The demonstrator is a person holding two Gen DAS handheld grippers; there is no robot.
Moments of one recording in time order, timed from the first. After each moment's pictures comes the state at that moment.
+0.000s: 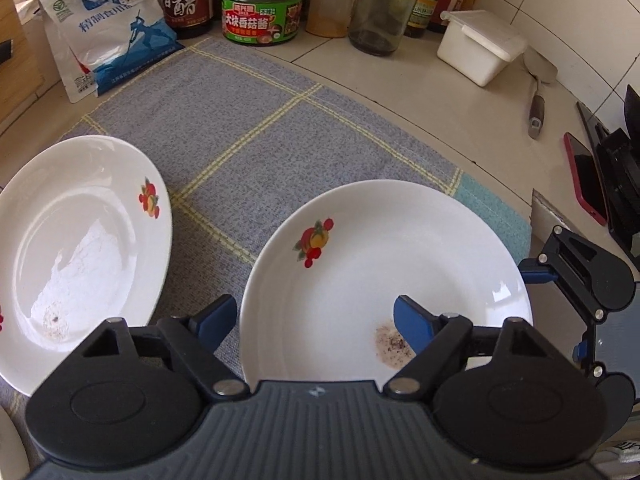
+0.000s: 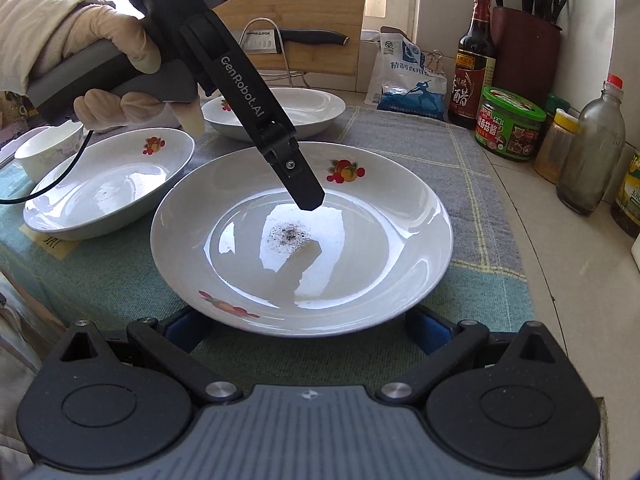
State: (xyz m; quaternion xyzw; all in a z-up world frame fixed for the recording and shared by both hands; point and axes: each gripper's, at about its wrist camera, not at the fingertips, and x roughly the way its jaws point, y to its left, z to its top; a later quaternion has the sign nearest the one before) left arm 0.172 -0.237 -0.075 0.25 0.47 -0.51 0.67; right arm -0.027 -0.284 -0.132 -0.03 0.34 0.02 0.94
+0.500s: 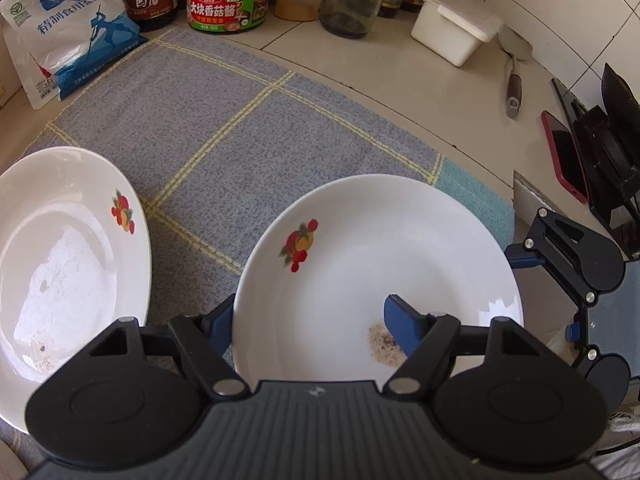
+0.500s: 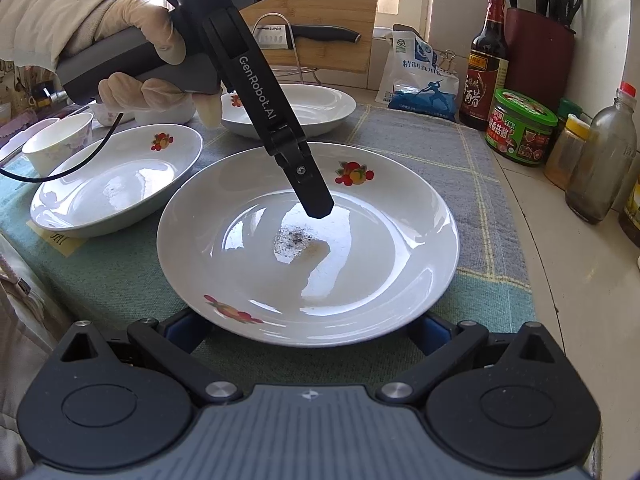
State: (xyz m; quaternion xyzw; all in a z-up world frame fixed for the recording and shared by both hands) left arm 0.182 -0.249 -0.076 0.27 0.48 -0.55 0.63; right arm -0.021 -0.283 -0.128 -0.04 0.35 0.03 0.93
